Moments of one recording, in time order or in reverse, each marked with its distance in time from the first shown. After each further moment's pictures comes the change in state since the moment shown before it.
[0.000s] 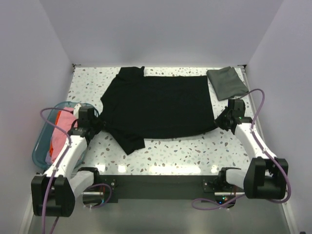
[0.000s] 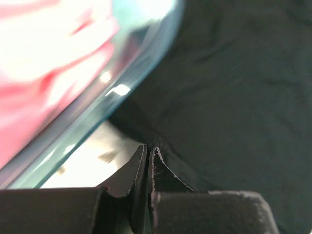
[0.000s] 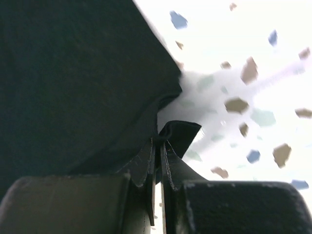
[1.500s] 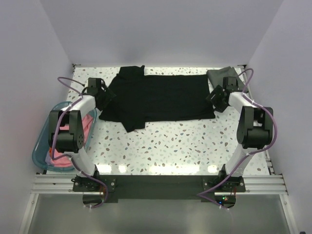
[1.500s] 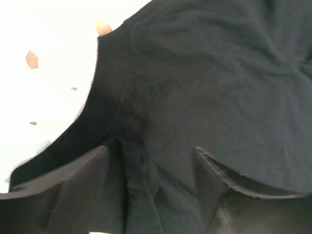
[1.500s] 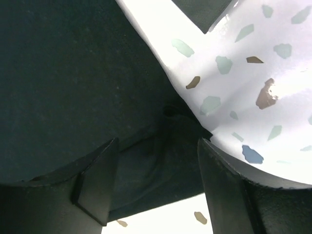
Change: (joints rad) left arm 0.020 0.814 0.585 0.175 0.108 0.061; right arm -0.026 0.695 0.528 0.086 -0.090 -0.011
